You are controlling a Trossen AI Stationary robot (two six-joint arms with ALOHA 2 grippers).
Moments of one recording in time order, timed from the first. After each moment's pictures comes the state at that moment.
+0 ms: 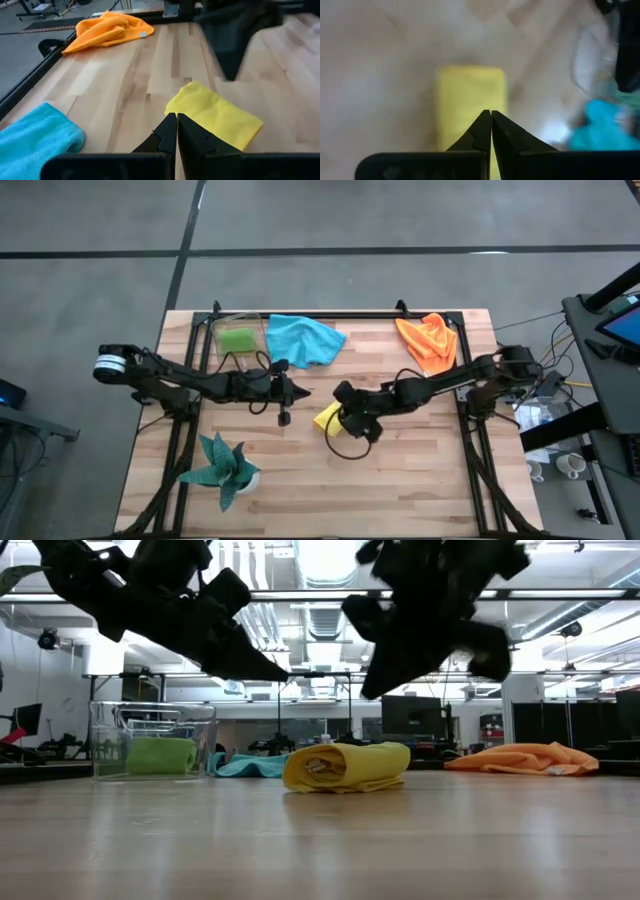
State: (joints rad) left arm 0.00 1.37 0.53 0.49 -0.12 0.06; right arm 0.16 1.65 1.01 -0.24 0.09 -0.74
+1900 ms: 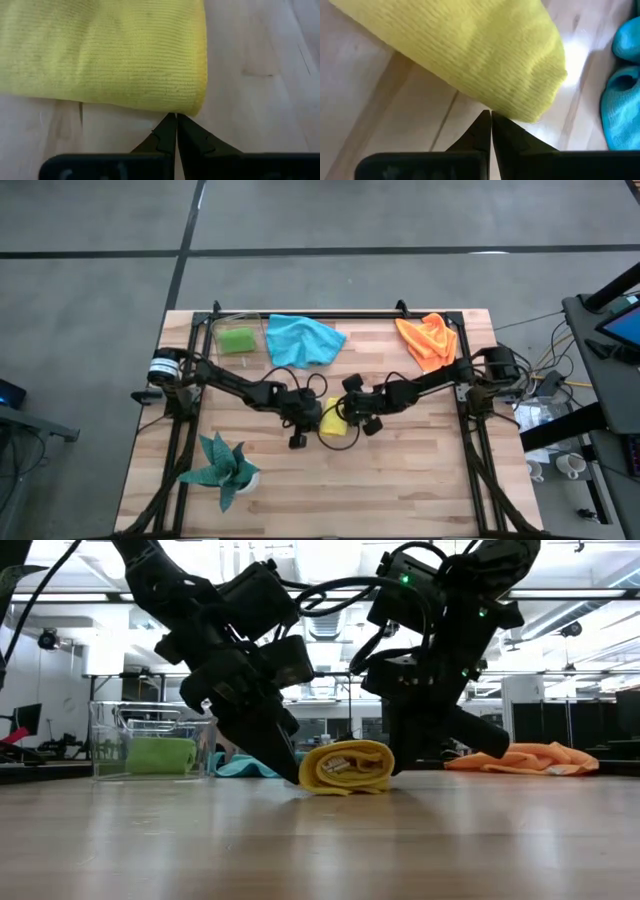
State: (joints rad) left arm -0.05 1.80 0.89 0.07 0.21 -0.05; right arm 0.09 1.79 0.94 -0.25 0.29 -0.54
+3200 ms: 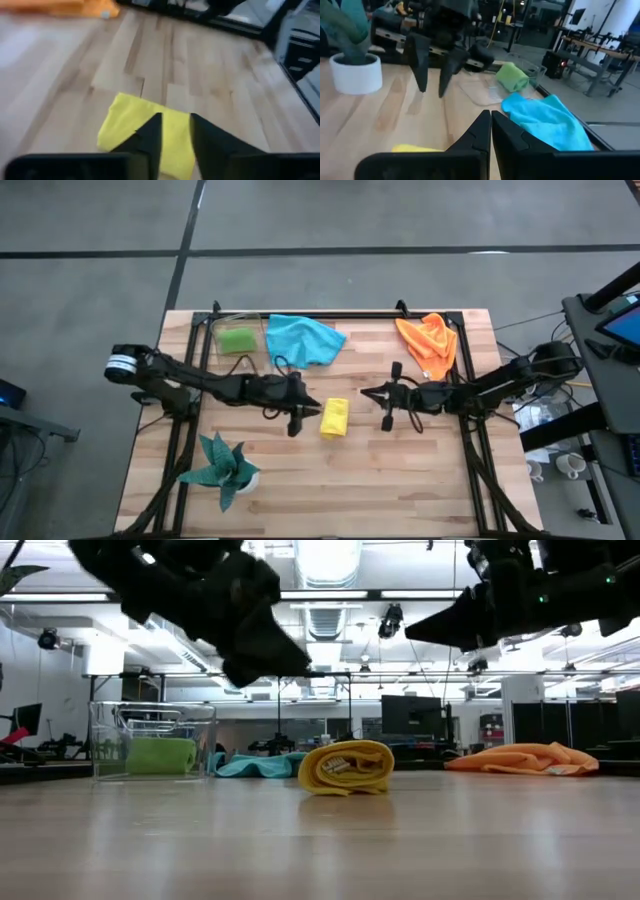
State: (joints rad) left arm -0.05 1.46 0.71 0.32 -0.01 -0.27; right arm 0.18 1.26 0.31 0.84 0.40 -0.14
